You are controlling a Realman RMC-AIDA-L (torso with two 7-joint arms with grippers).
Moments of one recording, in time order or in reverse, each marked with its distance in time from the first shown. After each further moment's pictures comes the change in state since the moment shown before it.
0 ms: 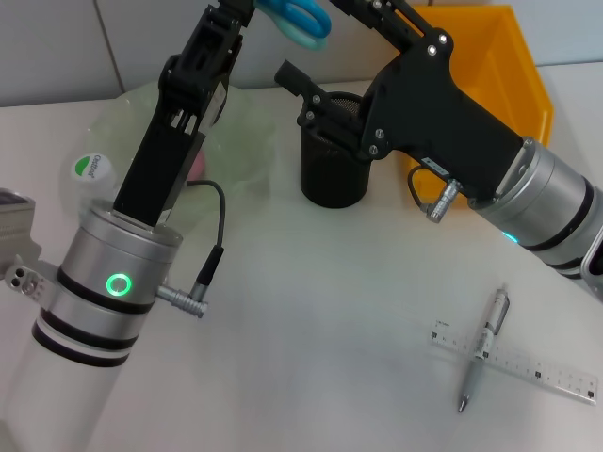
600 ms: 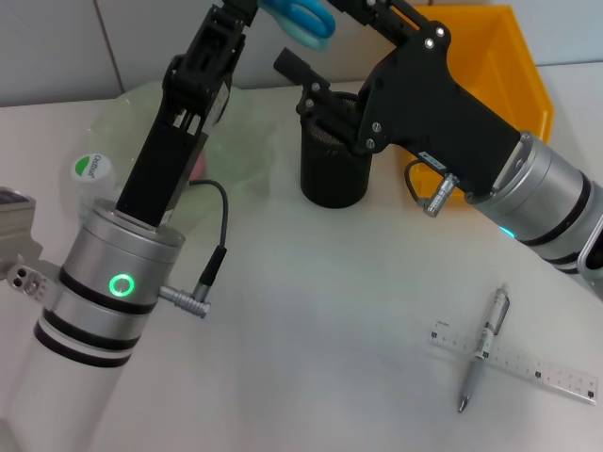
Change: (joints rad) left arm 0.007 0.000 -0.024 -0.004 0.032 -0.008 0.014; right arm 0.011 0.000 0.009 0.002 -0.002 0.002 -0.001
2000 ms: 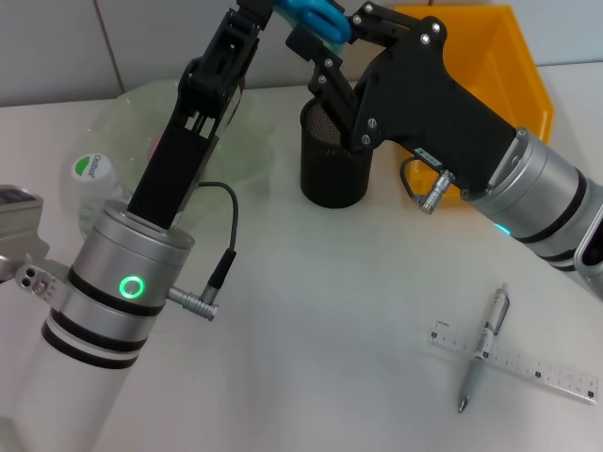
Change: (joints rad) left arm 0.000 0.000 -0.009 -0.015 0.026 -0.019 0.026; right arm 0.010 0.001 0.004 0.008 0.002 0.001 0.000
